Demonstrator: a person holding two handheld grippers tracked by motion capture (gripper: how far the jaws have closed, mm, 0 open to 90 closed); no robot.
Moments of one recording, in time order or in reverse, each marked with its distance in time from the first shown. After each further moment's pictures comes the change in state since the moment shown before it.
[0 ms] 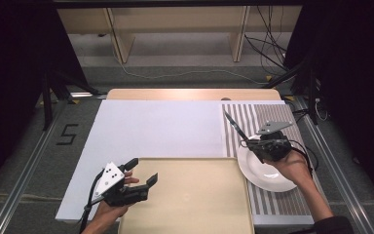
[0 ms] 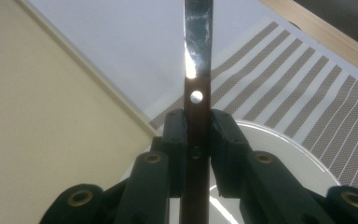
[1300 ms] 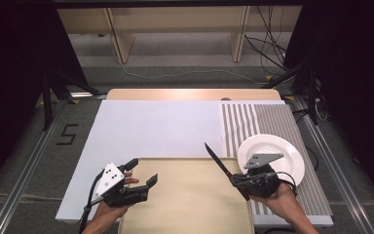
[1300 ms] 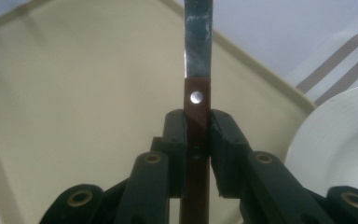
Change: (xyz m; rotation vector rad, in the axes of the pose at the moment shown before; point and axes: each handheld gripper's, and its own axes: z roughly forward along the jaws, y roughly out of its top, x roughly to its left) left arm -0.001 0.000 -0.001 -0.001 0.001 0.008; right arm 0.084 -0.030 -0.013 0.020 0.253 0.062
